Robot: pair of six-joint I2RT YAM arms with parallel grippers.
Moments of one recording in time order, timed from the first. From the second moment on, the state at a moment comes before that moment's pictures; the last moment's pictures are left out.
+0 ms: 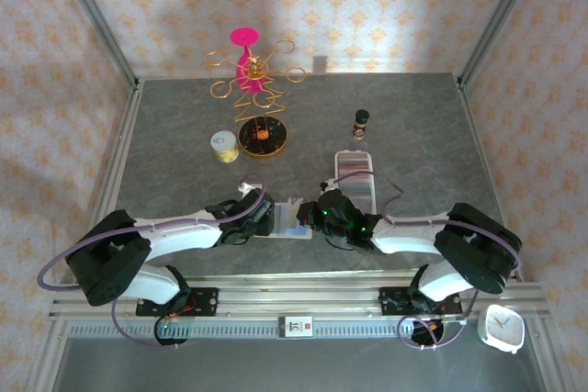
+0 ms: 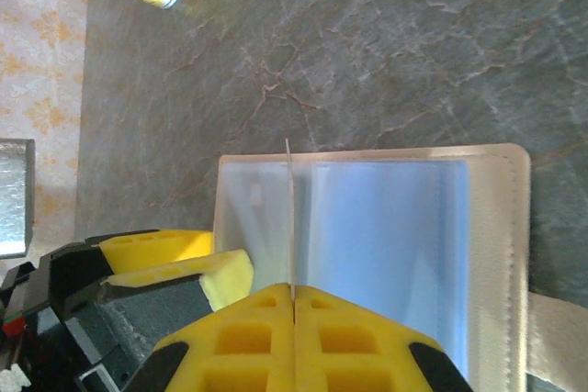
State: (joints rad) left arm -0.78 1.38 0.55 -0.22 -0.22 -0.72; right arm 0.94 1.45 0.49 0.37 0.01 1.12
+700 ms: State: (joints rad) left arm -0.78 1.35 0.52 -0.19 -0.22 -0.73; right arm 0.94 1.54 0.50 0.44 0.00 1.16
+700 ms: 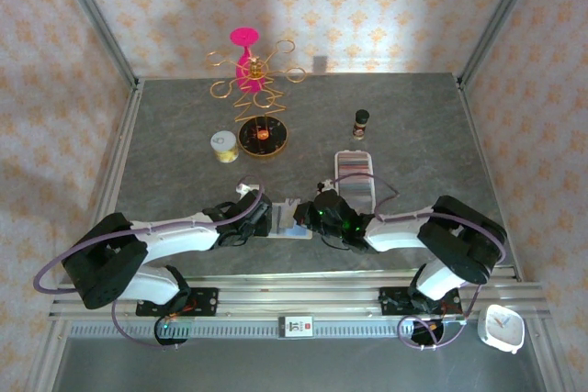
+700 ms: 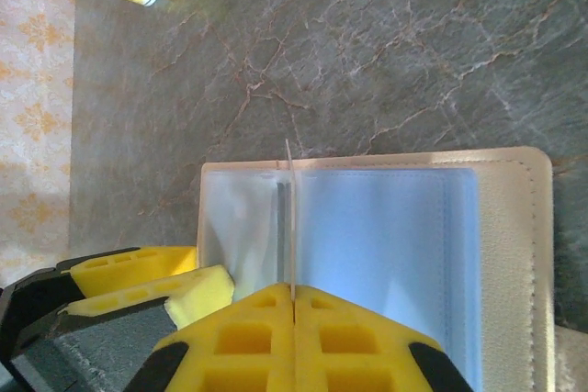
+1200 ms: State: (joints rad) left arm -0.78 1.35 0.51 -0.18 -0.22 -0.73; right arm 0.94 1.55 0.48 0.52 -0.02 1.22
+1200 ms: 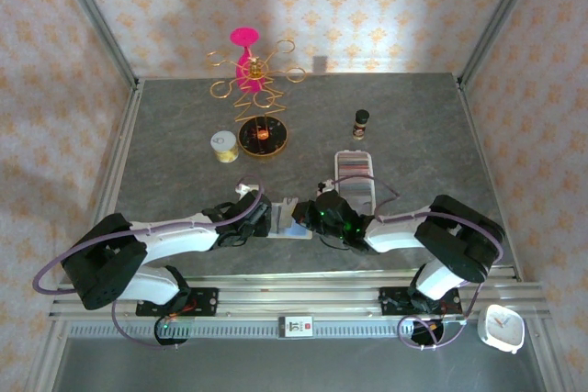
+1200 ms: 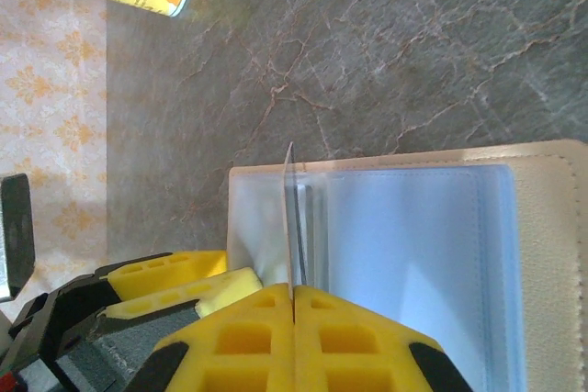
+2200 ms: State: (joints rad) left arm -0.78 1.34 0.50 -0.18 -0.22 -0.73; right arm 0.94 1.59 0.46 0.56 -0.01 1.27
